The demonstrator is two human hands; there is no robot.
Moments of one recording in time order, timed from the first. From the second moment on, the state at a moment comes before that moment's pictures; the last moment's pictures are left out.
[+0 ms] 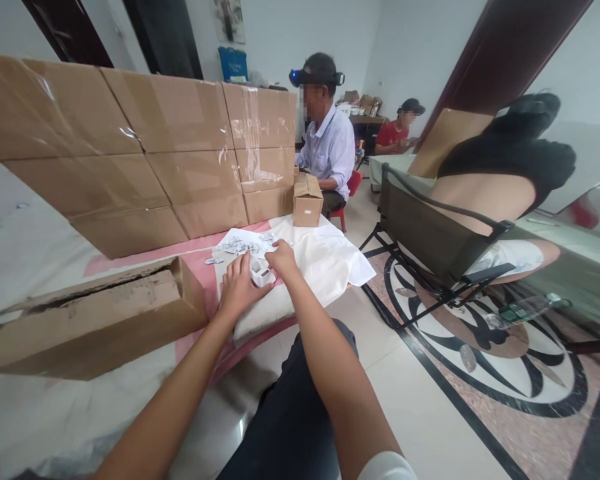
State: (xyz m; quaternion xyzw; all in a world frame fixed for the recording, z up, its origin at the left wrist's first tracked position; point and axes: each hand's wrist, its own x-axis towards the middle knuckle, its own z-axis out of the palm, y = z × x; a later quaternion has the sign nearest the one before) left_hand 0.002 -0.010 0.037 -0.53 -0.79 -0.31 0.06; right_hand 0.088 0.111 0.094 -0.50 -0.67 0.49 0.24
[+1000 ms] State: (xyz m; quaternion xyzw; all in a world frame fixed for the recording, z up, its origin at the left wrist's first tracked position) left_hand 0.007 -0.012 0.040 -0.52 -0.79 -0.31 0.08; right_hand 0.118 0.067 0.073 -0.42 -0.60 0.62 0.28
